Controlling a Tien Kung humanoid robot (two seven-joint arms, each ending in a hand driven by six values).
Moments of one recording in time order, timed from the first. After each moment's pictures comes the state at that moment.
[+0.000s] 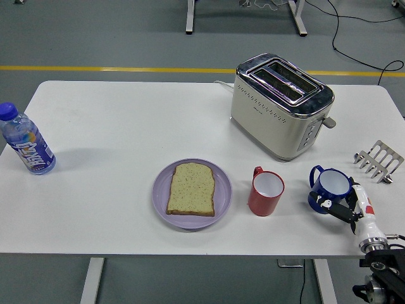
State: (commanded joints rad) left arm -0.18 0.02 -0.49 -0.25 -0.19 0.22 0.02; right arm 0.19 -0.24 0.94 0.93 -0.88 -0.35 0.46
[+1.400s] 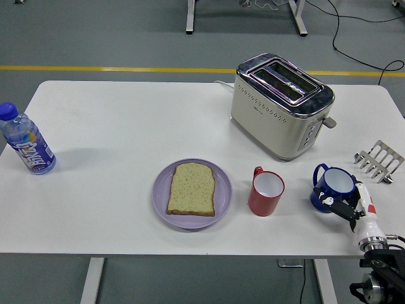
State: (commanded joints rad) left arm -0.18 0.03 -0.48 -0.25 -0.21 0.22 0.01; right arm 0.21 -0.24 0.91 0.91 -0.75 -0.35 0.53
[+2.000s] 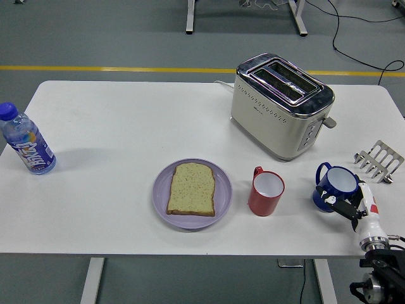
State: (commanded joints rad) left arm -0.18 0.03 -0.48 -0.25 -0.21 0.22 0.02; right arm 0.20 -0.24 0.92 0.92 -0.74 -0.36 0.54
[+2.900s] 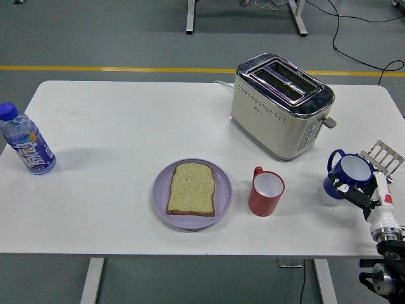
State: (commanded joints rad) left arm -0.18 0.02 -0.49 -0.25 -0.19 0.22 0.02; right arm 0.17 -0.25 1.09 1.02 -0.84 -0.34 0.48
